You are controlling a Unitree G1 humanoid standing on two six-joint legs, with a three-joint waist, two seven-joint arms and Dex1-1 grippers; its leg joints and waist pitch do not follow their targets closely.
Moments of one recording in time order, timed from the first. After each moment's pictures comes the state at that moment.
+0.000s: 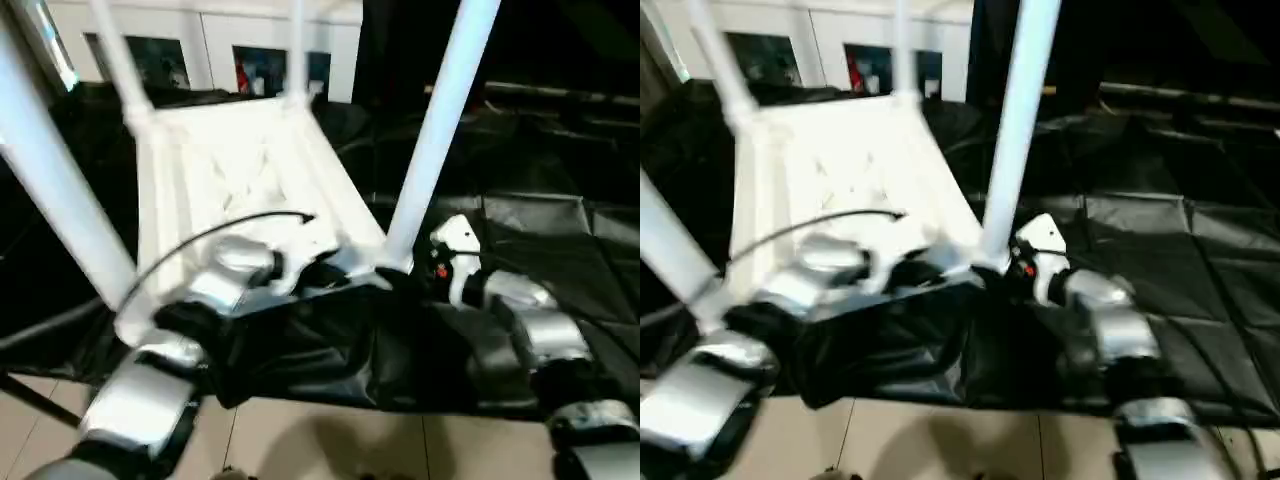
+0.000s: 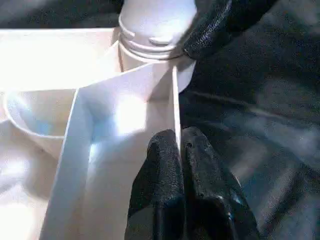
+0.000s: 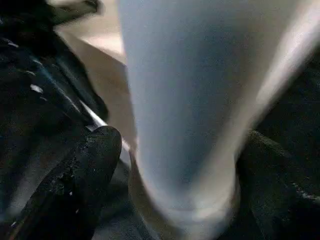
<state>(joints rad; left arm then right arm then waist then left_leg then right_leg) -0.77 0.22 -0.26 0.90 0.11 -0.03 -1.19 -0.49 -0.35 0.07 0.61 0.16 0.08 1.01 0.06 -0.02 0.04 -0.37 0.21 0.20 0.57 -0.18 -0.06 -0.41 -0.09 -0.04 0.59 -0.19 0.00</state>
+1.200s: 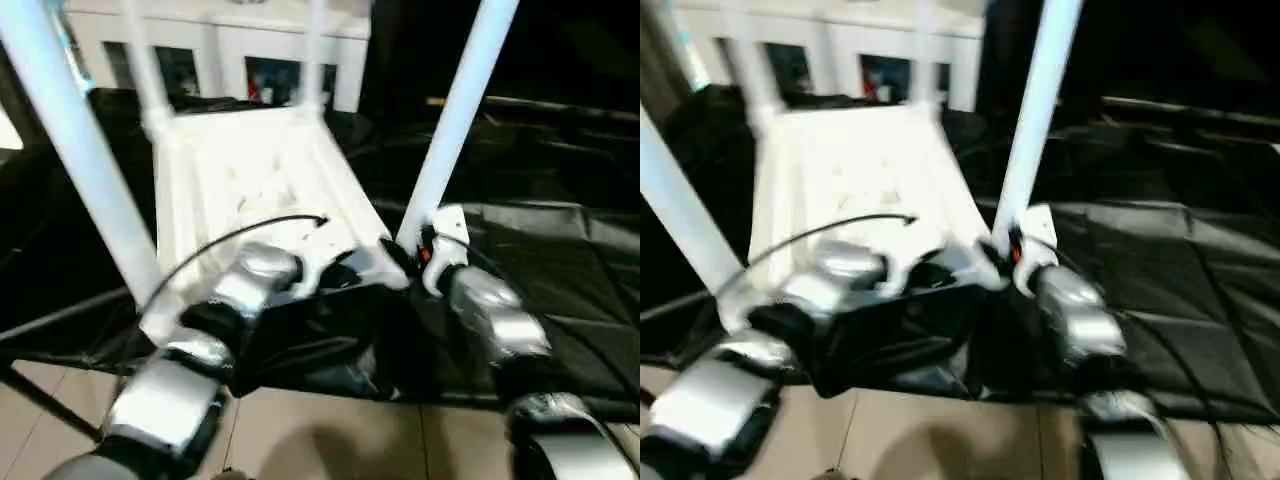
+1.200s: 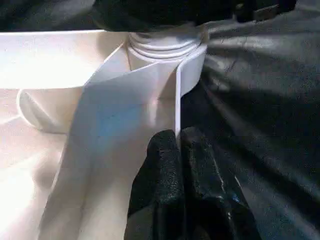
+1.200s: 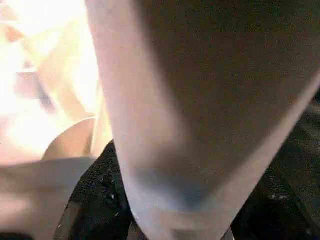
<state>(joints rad) -0.82 0.03 -0.25 1.01 0.16 0.07 -0.78 -0.57 -0.10 -0.07 0.74 0.10 0.11 0.30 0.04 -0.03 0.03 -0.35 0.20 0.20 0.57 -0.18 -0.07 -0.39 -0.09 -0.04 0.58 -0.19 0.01</state>
